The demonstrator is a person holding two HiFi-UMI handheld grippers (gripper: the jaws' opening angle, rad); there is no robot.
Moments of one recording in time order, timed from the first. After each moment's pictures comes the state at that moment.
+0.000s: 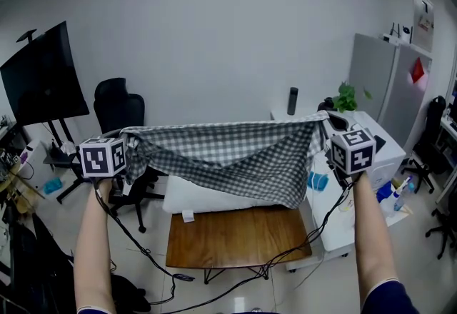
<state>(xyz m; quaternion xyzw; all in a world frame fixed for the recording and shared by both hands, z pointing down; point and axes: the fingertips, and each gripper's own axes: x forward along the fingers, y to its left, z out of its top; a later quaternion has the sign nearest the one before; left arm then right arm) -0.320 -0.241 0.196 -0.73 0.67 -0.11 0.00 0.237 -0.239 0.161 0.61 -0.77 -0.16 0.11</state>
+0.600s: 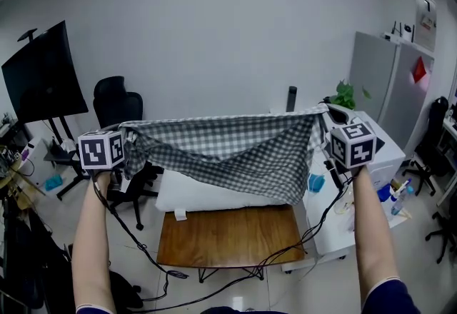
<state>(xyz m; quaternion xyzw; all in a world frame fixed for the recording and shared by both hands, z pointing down) -0.293 -0.249 0.189 -0.72 0.68 -0.11 0.00 0.266 -0.253 0.147 0.60 -0.77 -0.17 0.09</state>
